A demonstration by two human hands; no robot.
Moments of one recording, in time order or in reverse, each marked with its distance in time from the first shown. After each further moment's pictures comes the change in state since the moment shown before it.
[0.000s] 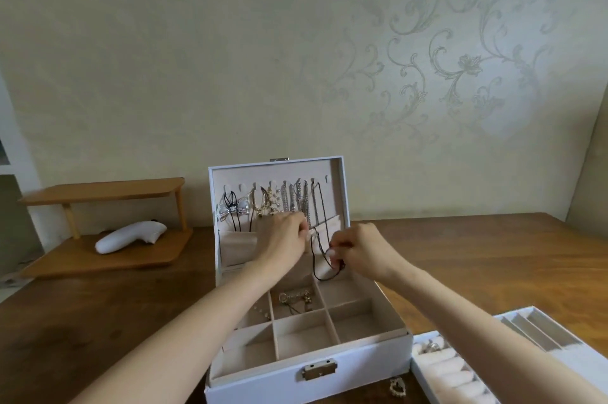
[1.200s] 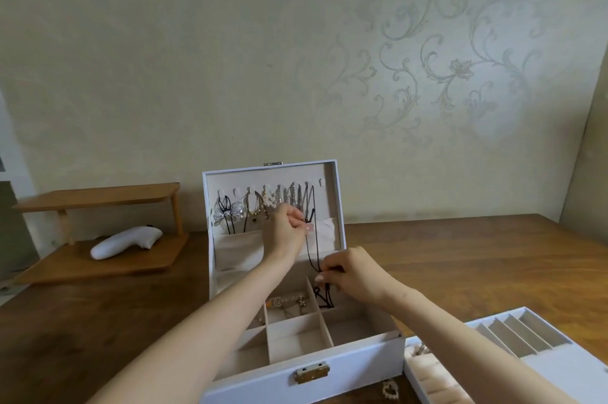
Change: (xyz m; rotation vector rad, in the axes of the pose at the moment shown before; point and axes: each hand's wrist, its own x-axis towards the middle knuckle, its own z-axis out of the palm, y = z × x) left_hand 0.008 0.027 0.004 -0.553 0.136 -0.427; right_hand -0.012 0.018 0.021 -0.081 -0.082 -0.071
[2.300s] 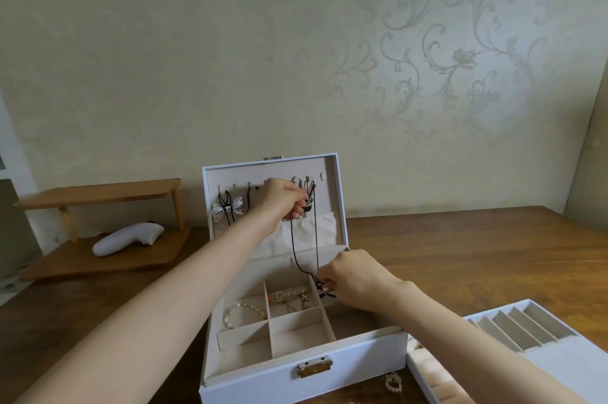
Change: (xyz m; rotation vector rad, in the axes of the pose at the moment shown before) left_hand 0.031 0.039 -0.028 -0.175 -0.243 -0.181; right_hand -0.002 -0.008 0.007 -0.574 -0.140 -0.176
